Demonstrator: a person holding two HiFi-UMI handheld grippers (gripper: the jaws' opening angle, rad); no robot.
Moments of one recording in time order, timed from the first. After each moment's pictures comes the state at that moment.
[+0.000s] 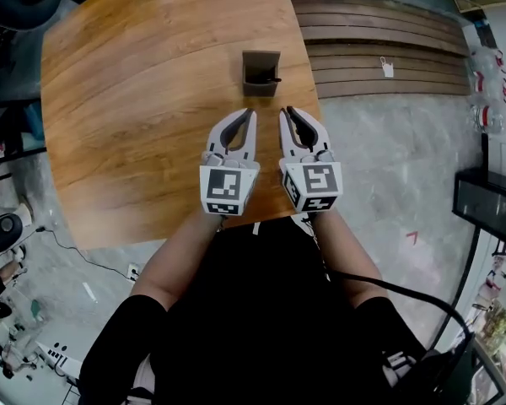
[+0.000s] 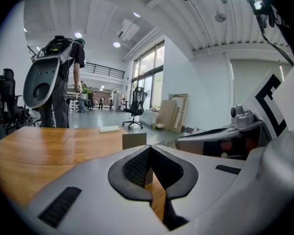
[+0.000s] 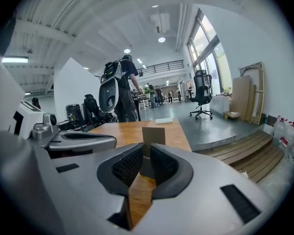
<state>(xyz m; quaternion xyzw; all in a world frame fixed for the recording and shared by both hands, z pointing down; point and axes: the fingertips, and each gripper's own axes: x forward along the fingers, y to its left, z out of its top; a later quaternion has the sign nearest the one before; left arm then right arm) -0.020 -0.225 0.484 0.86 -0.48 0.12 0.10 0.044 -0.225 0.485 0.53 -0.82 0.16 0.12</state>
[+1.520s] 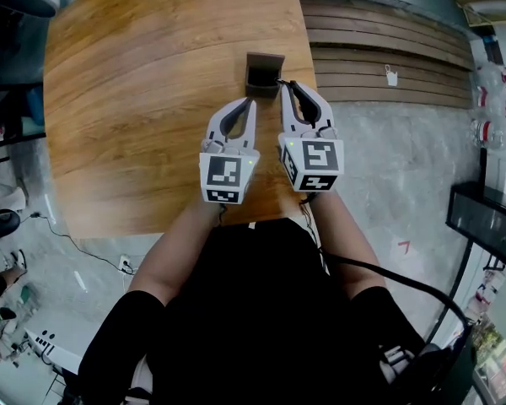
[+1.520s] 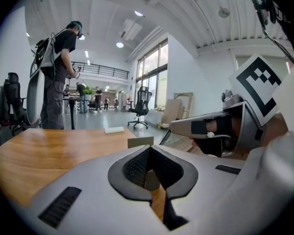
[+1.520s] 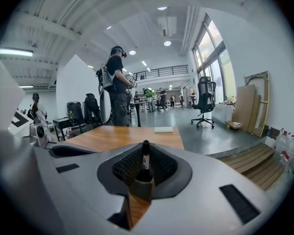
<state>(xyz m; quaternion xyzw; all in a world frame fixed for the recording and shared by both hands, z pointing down) -0.021 -0.264 0.488 0.85 -0.50 0.13 0.10 0.046 -0.295 0.462 0.53 -0.83 0.12 0.13</state>
